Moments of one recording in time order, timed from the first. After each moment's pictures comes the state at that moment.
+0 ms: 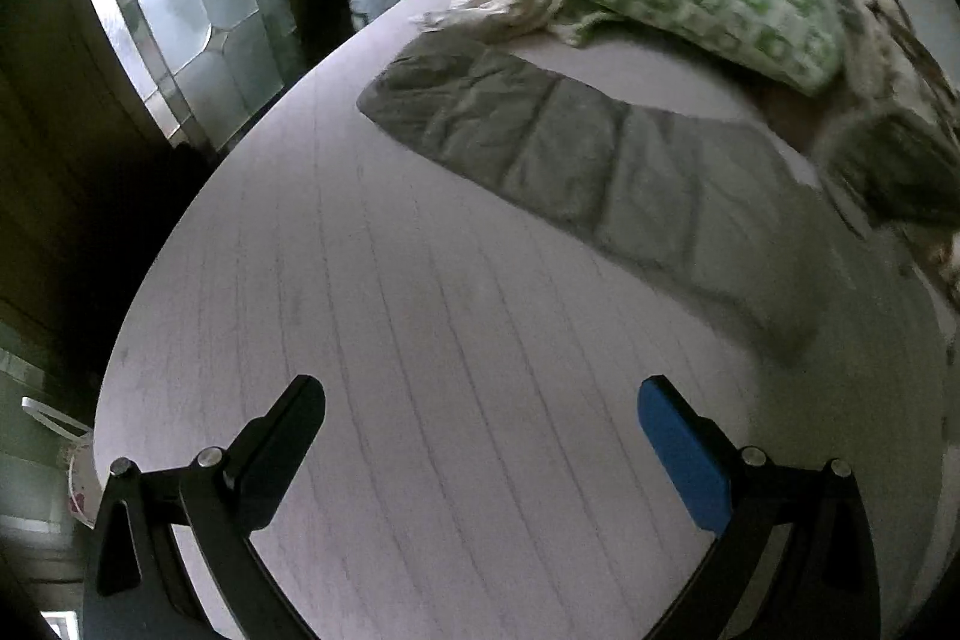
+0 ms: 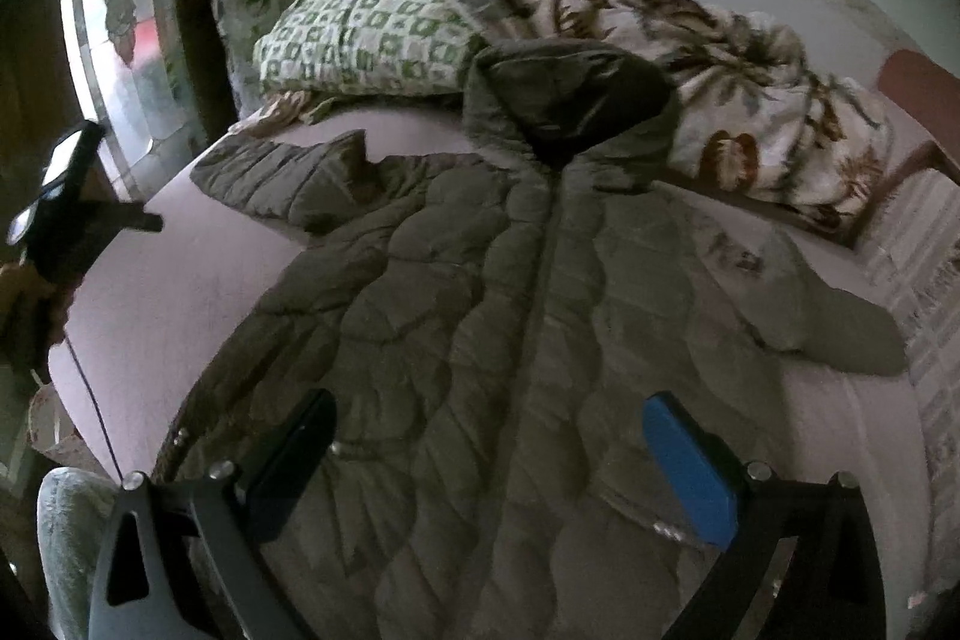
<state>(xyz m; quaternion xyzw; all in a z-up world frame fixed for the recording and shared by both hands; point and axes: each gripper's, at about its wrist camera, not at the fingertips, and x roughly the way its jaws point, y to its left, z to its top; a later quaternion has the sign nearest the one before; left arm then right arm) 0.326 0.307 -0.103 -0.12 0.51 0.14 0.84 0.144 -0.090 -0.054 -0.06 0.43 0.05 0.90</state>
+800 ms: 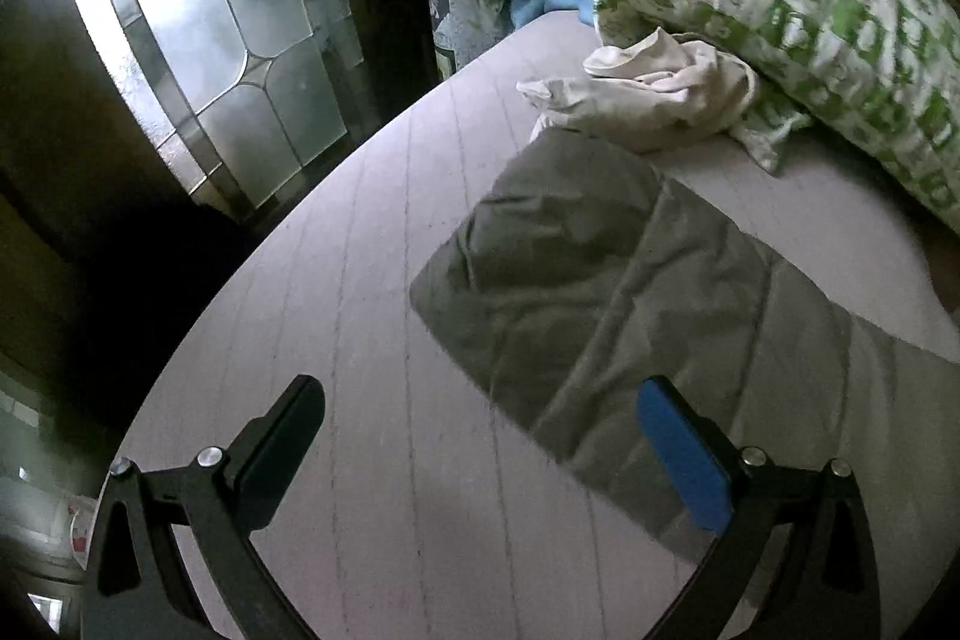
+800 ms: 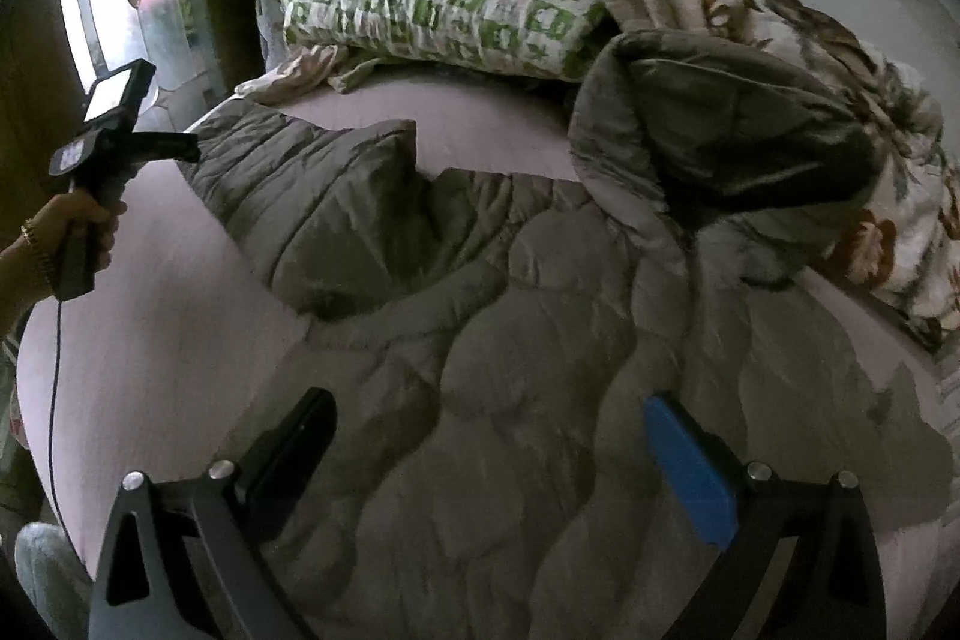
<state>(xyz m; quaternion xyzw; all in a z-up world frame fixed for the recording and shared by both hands) 0.480 0.405 -0.161 -0.11 0.47 0.25 0.84 0.331 0.001 -0.116 -0.11 0.47 0.11 0.87</state>
